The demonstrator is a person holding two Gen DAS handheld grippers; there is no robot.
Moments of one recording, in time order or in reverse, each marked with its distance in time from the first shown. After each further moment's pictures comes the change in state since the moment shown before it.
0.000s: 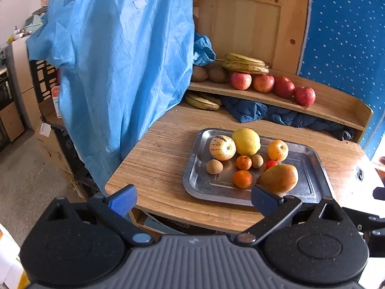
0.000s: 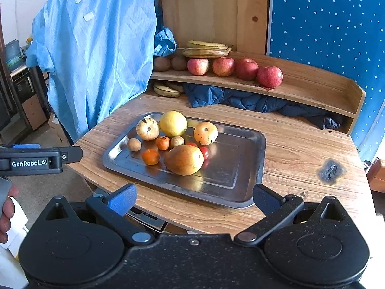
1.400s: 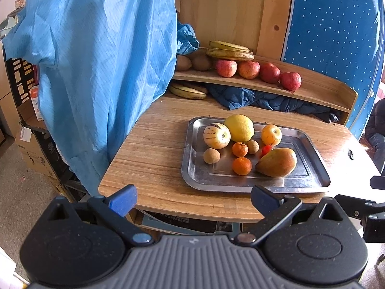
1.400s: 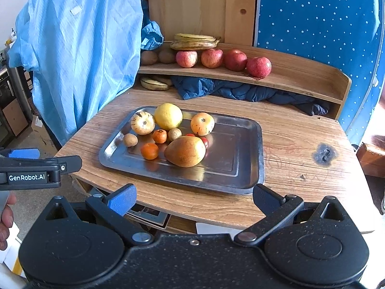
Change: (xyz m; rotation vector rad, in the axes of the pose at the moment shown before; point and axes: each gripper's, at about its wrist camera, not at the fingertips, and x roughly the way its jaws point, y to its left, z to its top) left arm 0.013 0.022 -0.005 0.060 0.040 -0.093; right arm 0.004 0.028 -0.007 0.056 0.031 -0.095
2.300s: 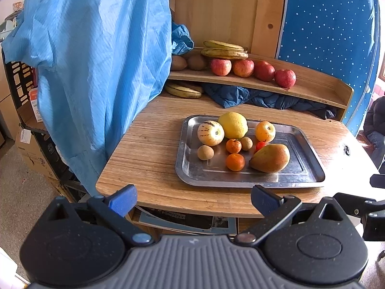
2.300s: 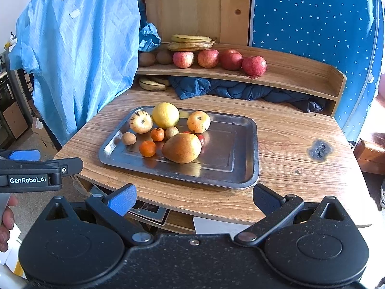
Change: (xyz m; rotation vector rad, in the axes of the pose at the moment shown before) left arm -0.008 -0.007 -0.002 0.018 0.003 -0.003; right arm -0.009 -0.004 -0.006 0.014 -0.007 -0.002
